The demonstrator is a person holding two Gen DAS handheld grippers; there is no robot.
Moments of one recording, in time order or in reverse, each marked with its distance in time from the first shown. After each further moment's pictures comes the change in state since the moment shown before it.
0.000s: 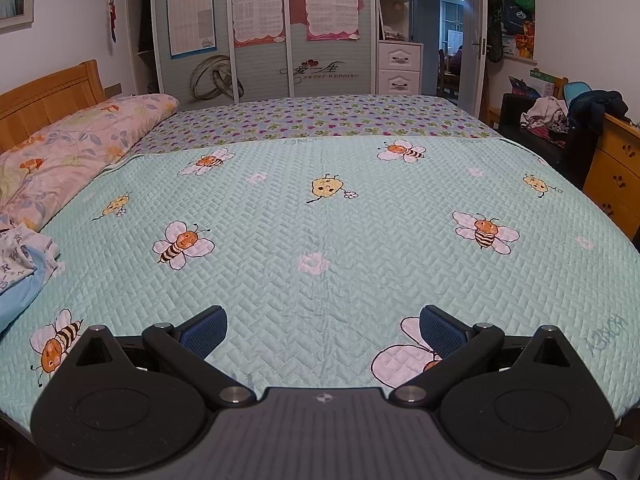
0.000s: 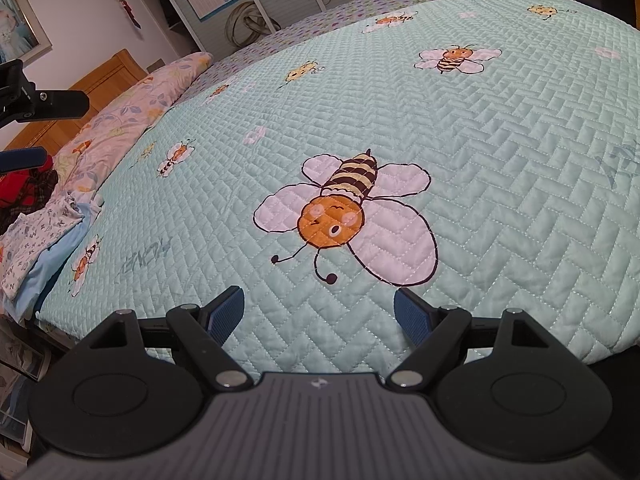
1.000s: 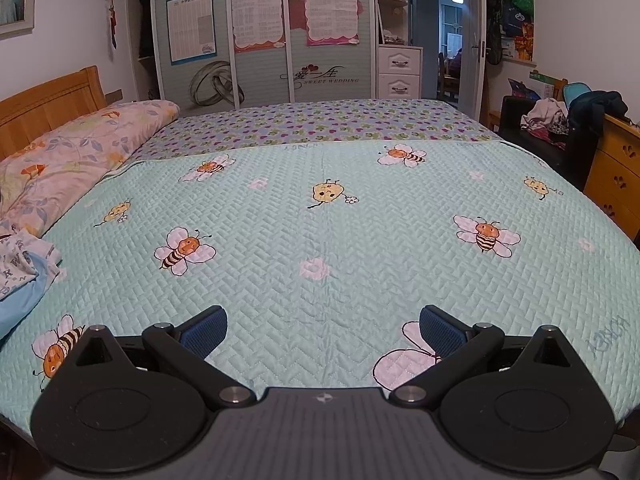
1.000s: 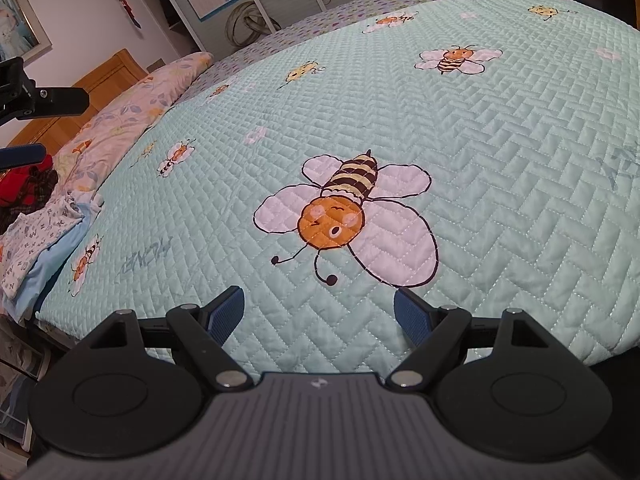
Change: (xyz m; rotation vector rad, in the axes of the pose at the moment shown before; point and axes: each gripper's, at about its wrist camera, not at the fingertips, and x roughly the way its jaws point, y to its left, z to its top) left arm -0.001 -0.001 0.000 0.009 -0.013 0.008; right arm 0.001 0.001 0.000 0.000 -0.001 -0.001
